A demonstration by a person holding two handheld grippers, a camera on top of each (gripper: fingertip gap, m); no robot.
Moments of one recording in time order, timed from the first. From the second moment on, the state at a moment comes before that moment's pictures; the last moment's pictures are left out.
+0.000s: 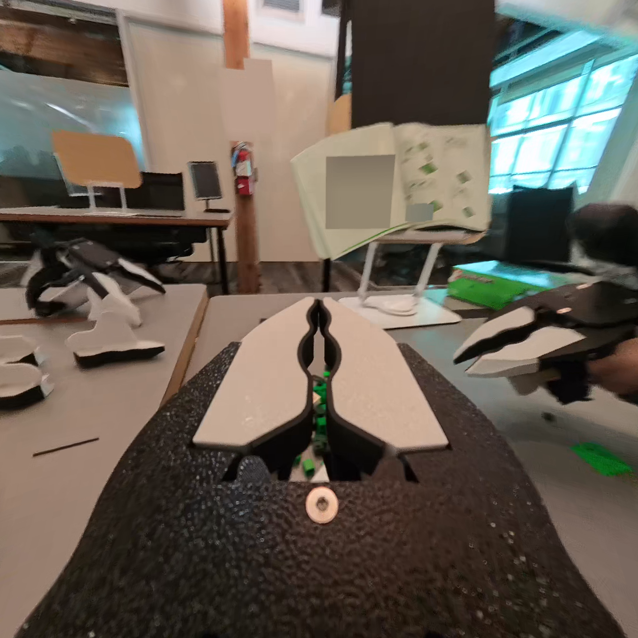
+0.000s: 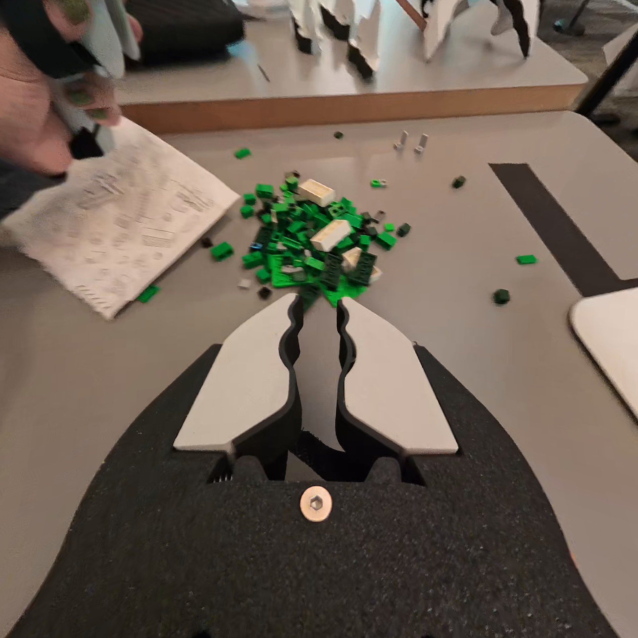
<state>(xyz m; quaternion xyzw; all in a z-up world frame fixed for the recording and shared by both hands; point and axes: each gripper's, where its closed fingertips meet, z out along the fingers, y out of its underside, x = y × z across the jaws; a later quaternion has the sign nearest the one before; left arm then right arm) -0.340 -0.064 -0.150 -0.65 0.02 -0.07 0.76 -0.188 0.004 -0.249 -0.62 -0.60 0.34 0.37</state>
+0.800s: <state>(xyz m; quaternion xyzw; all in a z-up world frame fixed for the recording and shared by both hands) -0.347 -0.219 -0.207 -0.80 -0.07 -0.05 0.59 -0.256 -0.113 -0.253 -0.65 -0.59 0.47 0.10</state>
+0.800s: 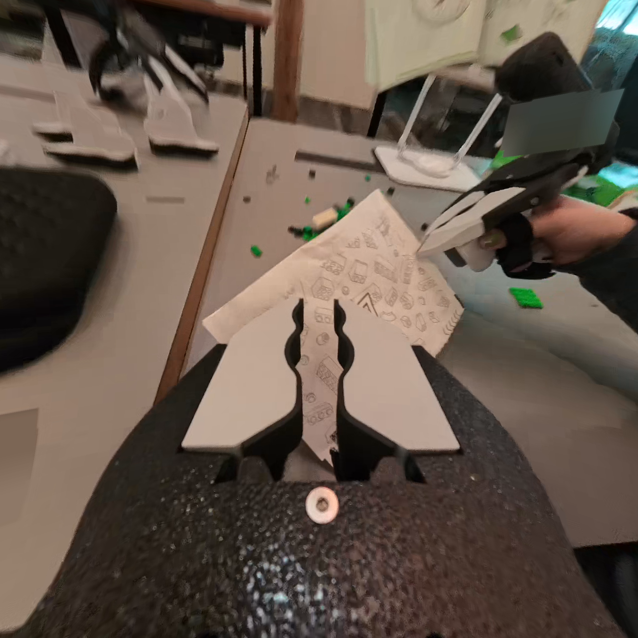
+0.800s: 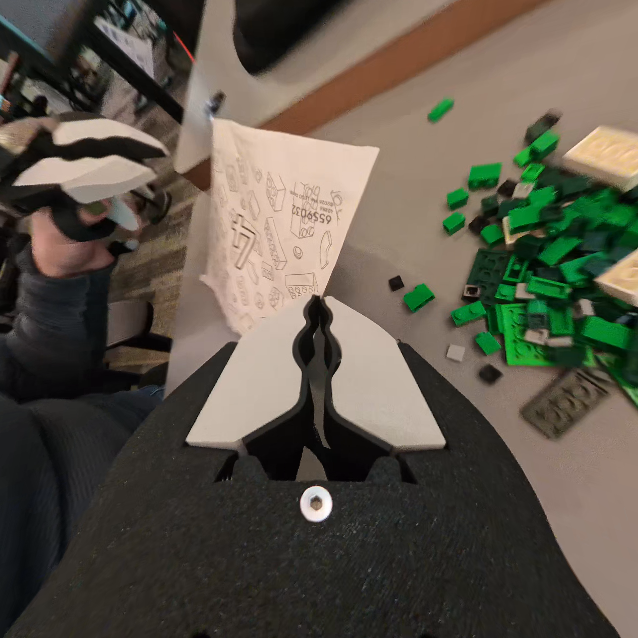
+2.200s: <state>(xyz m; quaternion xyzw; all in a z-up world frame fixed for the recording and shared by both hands) -0.337 -0.095 -0.213 -0.76 0.02 0.04 0.65 -0.054 -0.033 -0.119 -0.62 -0.44 0.30 0.58</state>
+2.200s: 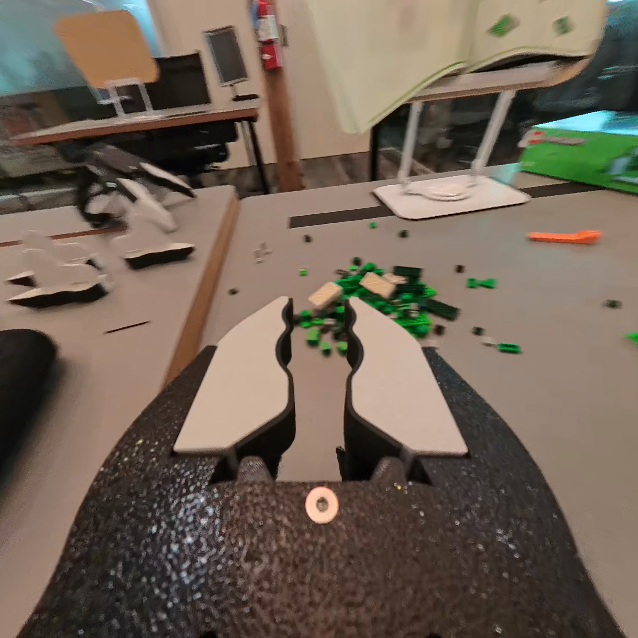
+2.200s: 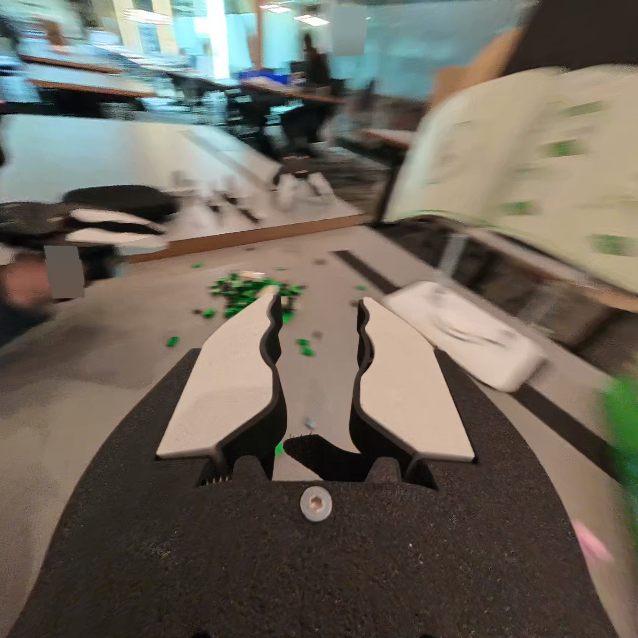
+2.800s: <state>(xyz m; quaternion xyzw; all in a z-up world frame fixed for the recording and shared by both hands) -0.403 -0.086 -0.262 -0.84 -0.01 0.04 0.54 -0.224 -0.032 -0.214 -0.62 -0.46 0.41 0.49</state>
